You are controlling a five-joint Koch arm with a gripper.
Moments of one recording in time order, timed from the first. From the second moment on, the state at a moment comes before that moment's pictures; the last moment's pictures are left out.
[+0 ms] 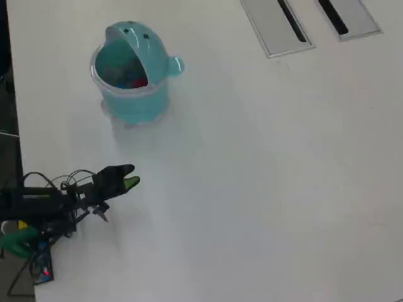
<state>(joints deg) -2.5 131.1 168.0 -39.6 -9.7</state>
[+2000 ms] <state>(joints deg) -0.1 131.1 177.4 -16.3 -3.3</state>
